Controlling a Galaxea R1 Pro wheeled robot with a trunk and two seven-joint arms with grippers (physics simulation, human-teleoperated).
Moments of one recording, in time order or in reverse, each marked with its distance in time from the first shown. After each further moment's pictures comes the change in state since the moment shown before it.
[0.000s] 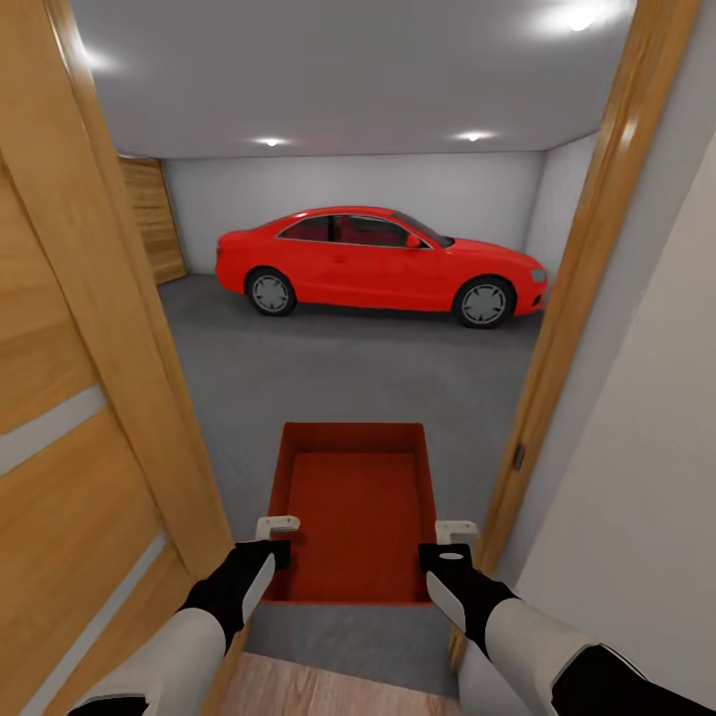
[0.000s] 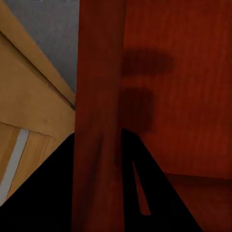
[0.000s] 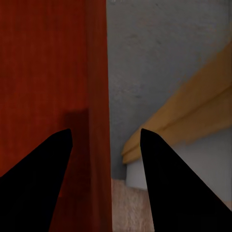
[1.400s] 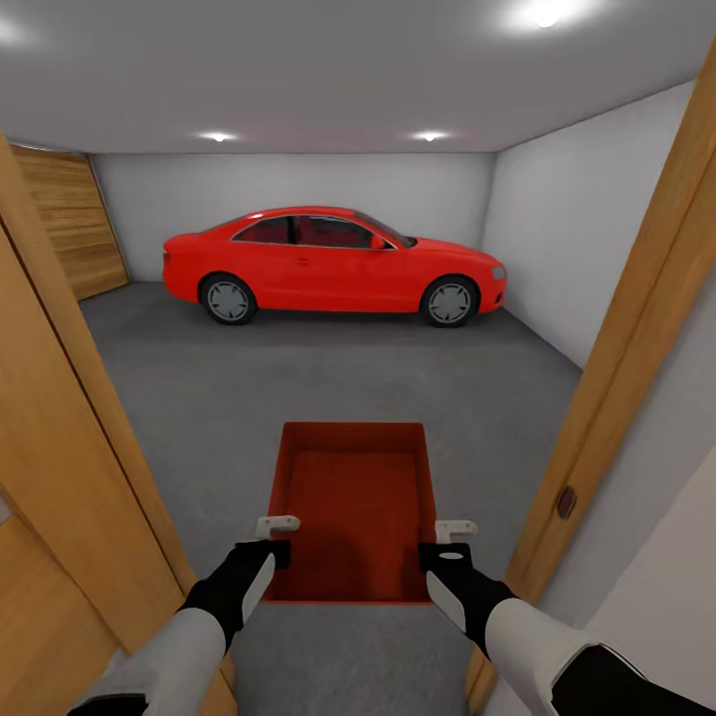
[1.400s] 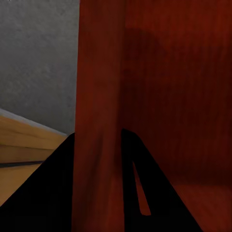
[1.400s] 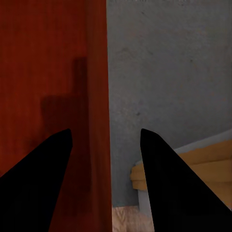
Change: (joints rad) left arm 0.000 0.001 -0.003 -0.001 0.004 -0.001 0.001; right arm 0.000 0.000 -0.001 -0.002 0.003 0.000 0.000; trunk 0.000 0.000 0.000
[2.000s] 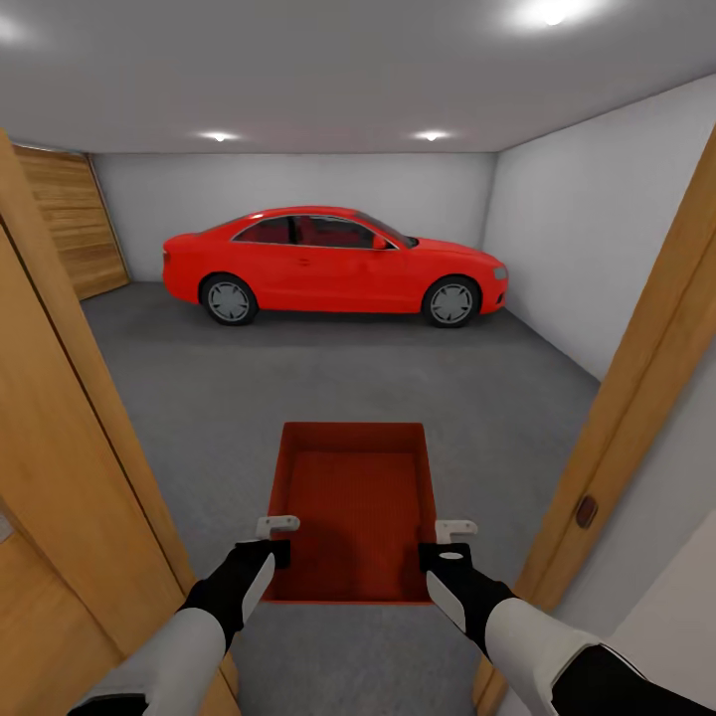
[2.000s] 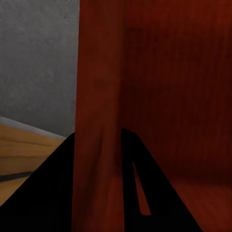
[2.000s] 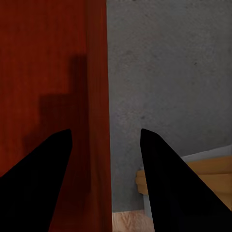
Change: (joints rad) left arm 0.000 0.000 -0.001 0.000 0.001 0.000 0.001; right arm 0.000 0.000 0.000 0.000 0.000 0.000 0.000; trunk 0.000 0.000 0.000
